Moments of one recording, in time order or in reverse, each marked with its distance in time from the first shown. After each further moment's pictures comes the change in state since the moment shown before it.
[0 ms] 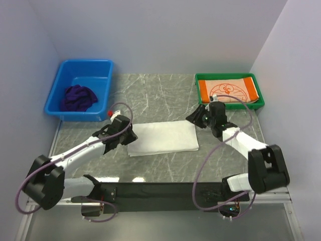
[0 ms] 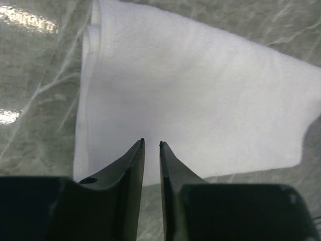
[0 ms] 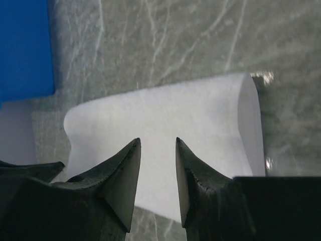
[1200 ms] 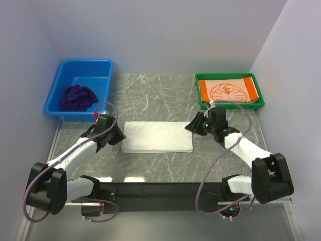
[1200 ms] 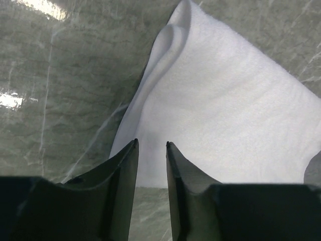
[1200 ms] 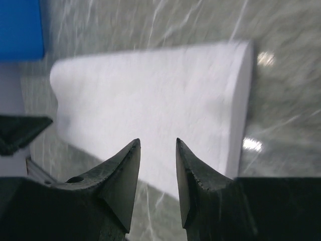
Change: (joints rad) left arm 0.270 -0.008 -0.058 -0.020 0.127 0.091; right arm -0.005 -0.046 -0.022 -0.082 -0.075 -0.069
